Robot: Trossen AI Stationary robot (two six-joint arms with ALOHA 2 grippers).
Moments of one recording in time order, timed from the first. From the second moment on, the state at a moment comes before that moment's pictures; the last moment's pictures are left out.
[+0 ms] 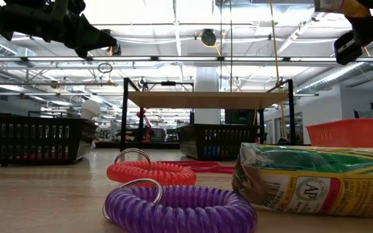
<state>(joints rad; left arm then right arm) 0.31 0.62 0.40 0.12 0.09 0.06 0.58 0.00 0.02 0.26 0.36 0.20</state>
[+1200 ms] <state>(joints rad) 0.31 0.63 0.40 0.13 0.03 0.02 0.49 0.66 0.93 -0.97 0.35 0.56</state>
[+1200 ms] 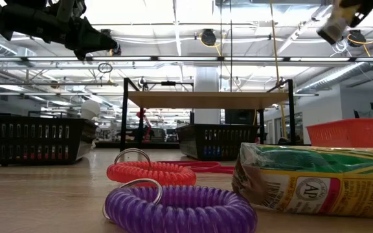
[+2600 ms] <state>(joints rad) 0.31 0.63 0.40 0.13 0.03 0.01 0.10 1.20 0.75 -0.79 -0.36 0.40</state>
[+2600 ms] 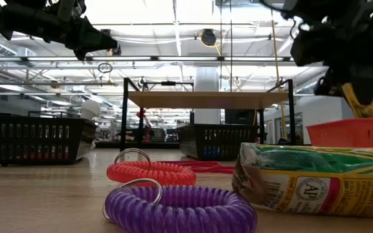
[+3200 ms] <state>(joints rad) 0.31 0.63 0.40 0.13 0.03 0.02 0.05 1.20 0.66 -0.76 -0.39 0.38</state>
